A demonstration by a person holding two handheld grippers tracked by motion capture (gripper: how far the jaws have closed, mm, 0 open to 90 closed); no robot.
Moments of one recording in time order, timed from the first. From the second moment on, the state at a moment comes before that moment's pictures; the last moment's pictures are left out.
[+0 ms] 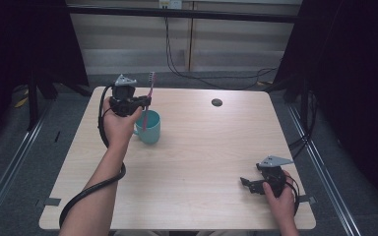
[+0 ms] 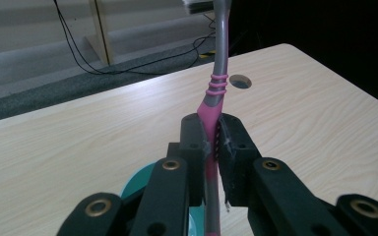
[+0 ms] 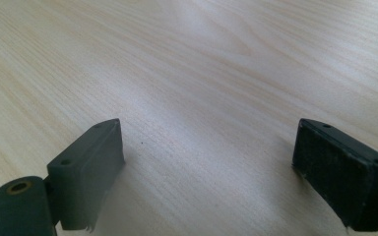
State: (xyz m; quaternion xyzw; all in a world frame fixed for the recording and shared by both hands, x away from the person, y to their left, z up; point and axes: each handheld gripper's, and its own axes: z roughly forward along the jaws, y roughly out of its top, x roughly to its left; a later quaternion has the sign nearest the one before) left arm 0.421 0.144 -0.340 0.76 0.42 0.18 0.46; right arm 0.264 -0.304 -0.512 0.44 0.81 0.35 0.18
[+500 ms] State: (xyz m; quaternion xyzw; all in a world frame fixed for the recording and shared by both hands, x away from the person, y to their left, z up) left arm 0.428 0.148 -0.341 0.76 0.42 0.18 0.46; right arm 0.264 -0.304 -0.512 0.44 0.81 0.35 0.18
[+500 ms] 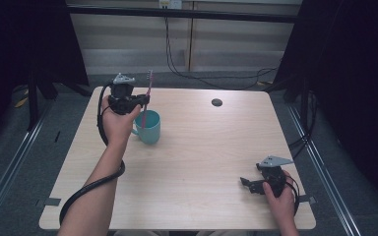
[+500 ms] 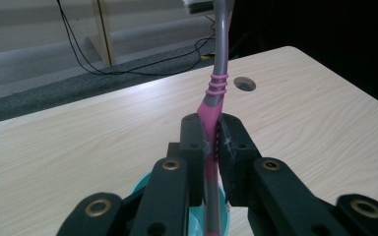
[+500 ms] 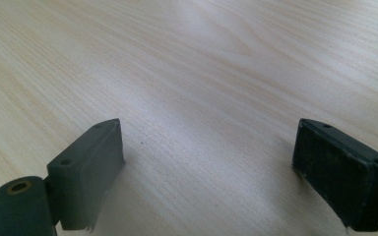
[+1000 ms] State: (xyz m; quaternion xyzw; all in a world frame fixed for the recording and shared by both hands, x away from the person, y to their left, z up) left arm 0.435 0.148 -0.336 0.75 0.42 0.19 0.47; right arm 0.264 -0.304 -0.512 0.45 0.81 0.35 0.18
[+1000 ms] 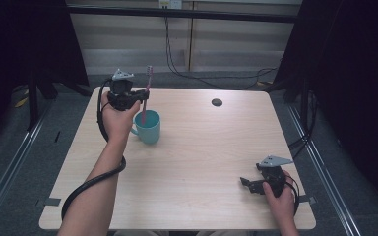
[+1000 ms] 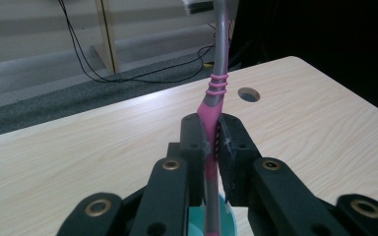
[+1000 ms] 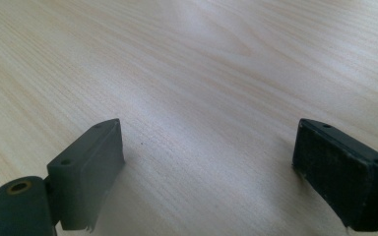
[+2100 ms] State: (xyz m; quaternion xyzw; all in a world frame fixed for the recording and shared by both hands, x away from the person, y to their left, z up) left arm 0.456 0.146 -0.370 0.75 0.42 0.20 0.46; right arm 0.264 -0.304 -0.512 0.44 0.81 0.35 0.18
